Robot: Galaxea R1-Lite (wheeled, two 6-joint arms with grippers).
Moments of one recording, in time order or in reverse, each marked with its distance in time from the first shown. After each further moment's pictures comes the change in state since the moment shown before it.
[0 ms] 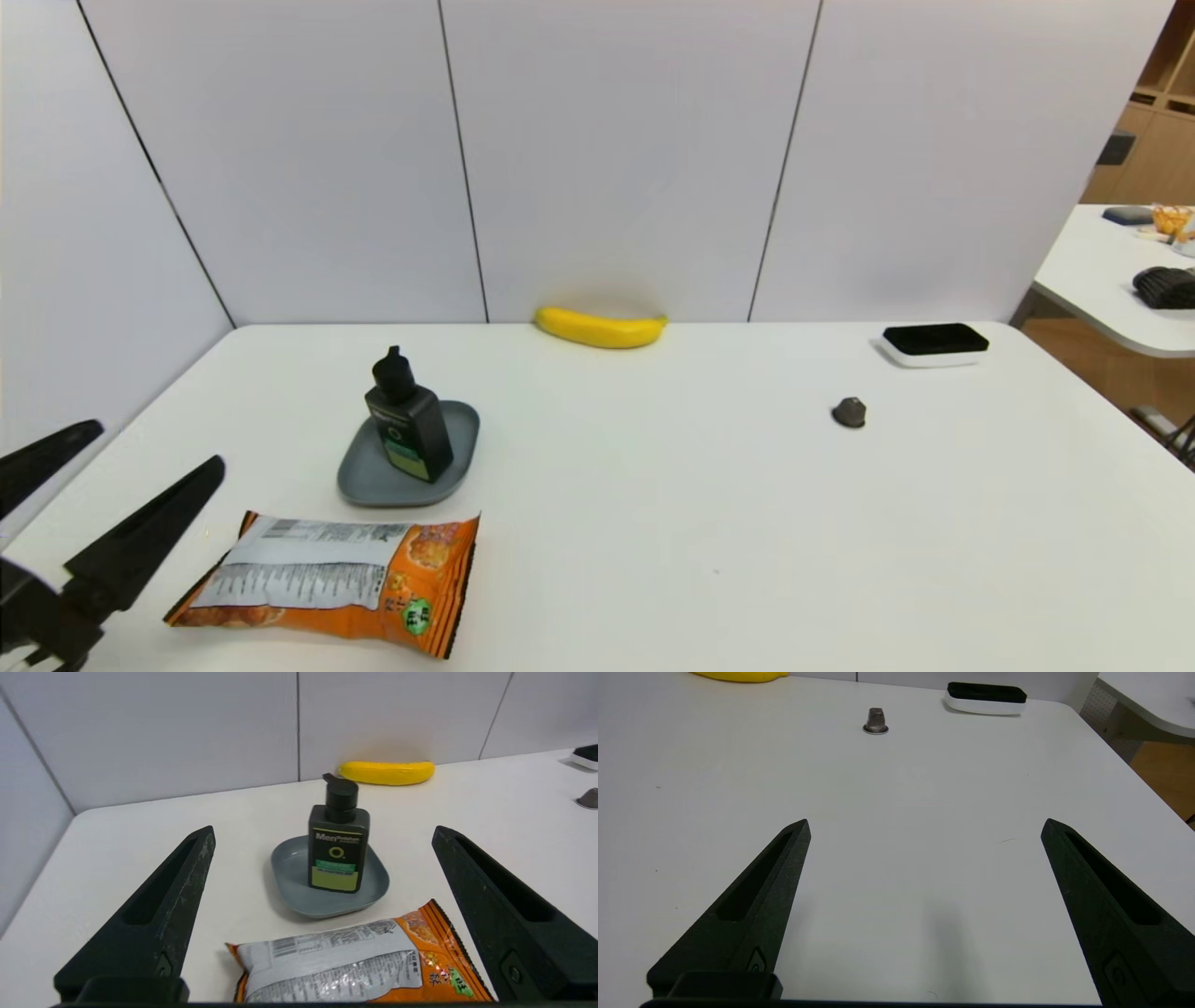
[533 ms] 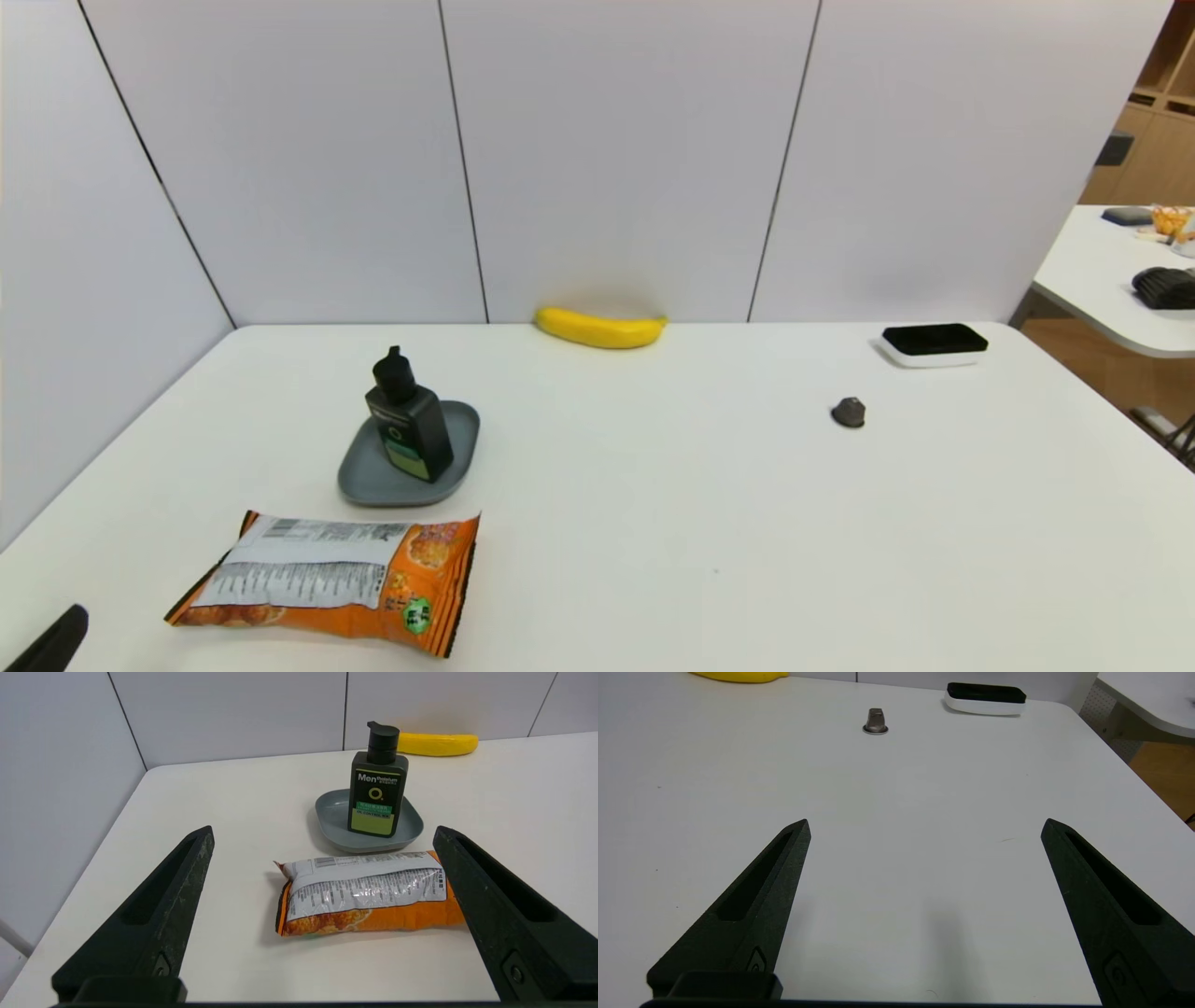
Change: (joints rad) left arm 0.201 -0.448 0.003 0.455 -0.074 0.013; right arm 0.000 0.000 0.000 0.000 0.000 0.000
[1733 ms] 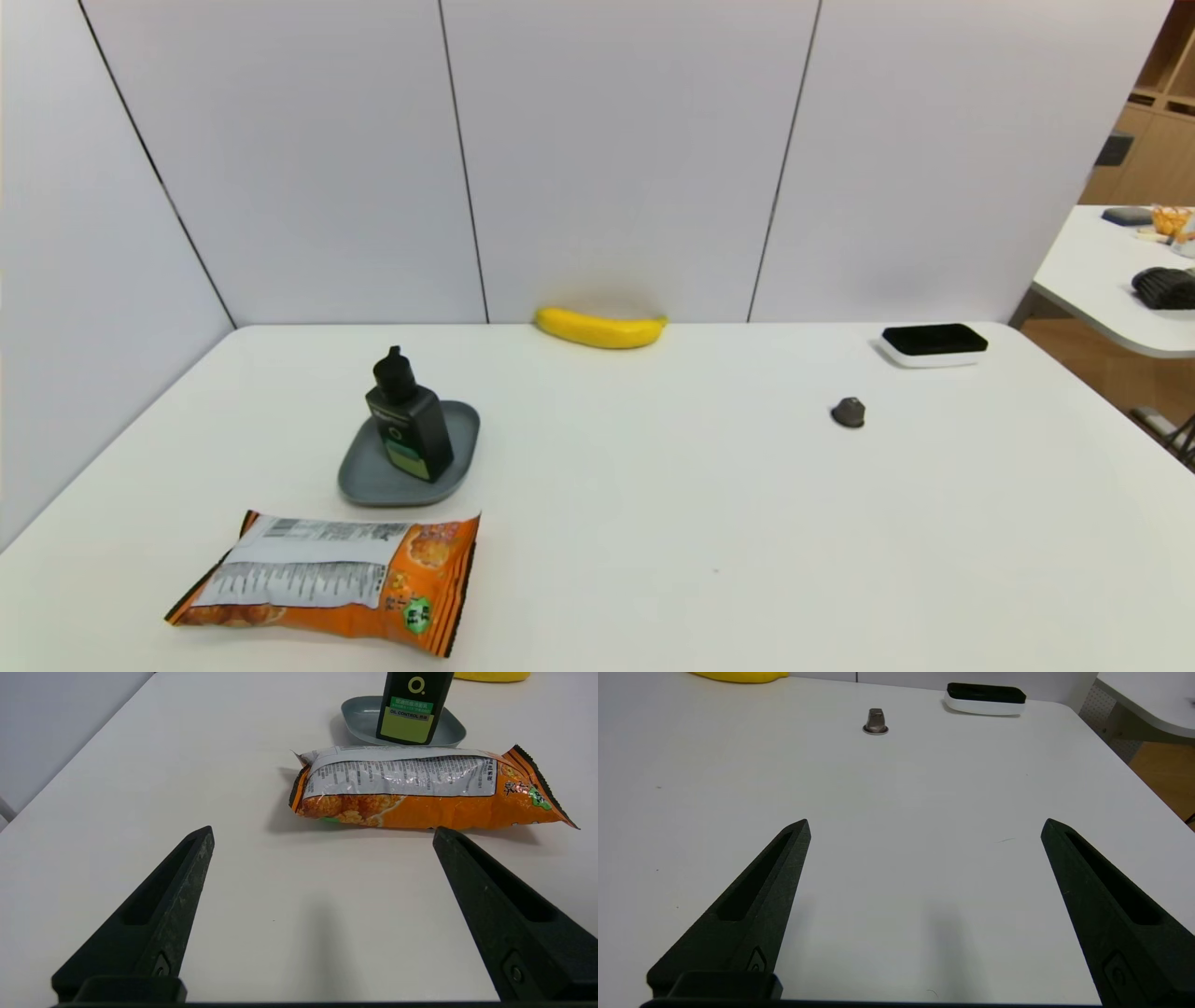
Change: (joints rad) left arm 0.013 -0.295 0.169 0.229 0.075 -0.059; right arm 0.000 0.000 0.000 0.000 0.000 0.000
